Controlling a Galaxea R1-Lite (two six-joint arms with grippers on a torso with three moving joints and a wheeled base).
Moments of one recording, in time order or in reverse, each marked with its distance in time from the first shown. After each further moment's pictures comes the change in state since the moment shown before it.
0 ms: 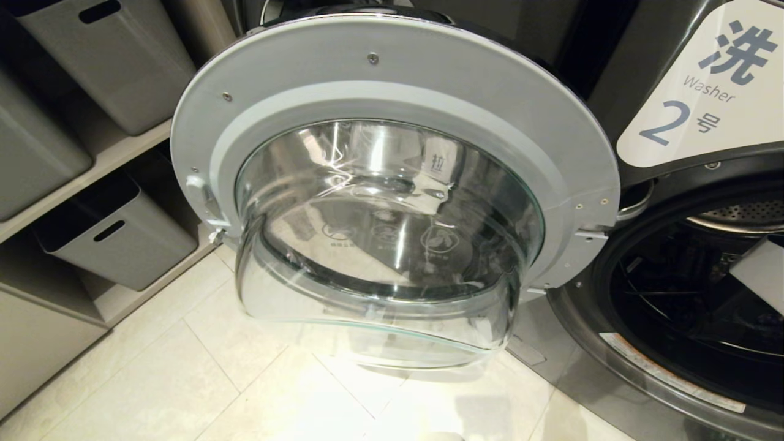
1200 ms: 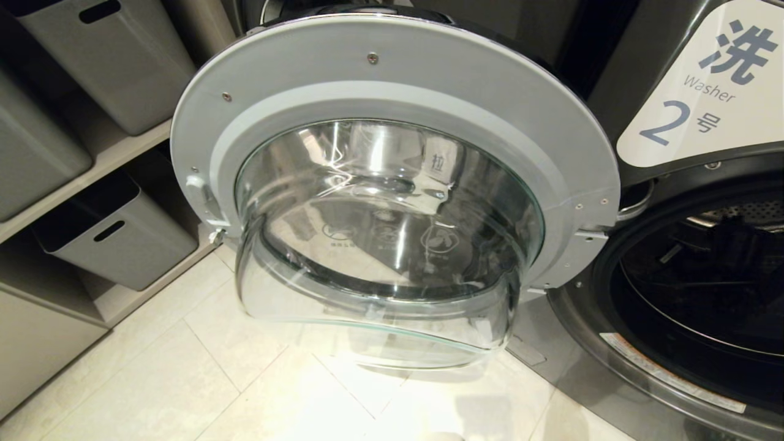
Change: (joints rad) left arm 0.000 0.000 0.000 0.000 0.000 0.000; right arm -0.064 -0.220 0.175 0.008 -0.008 -0.001
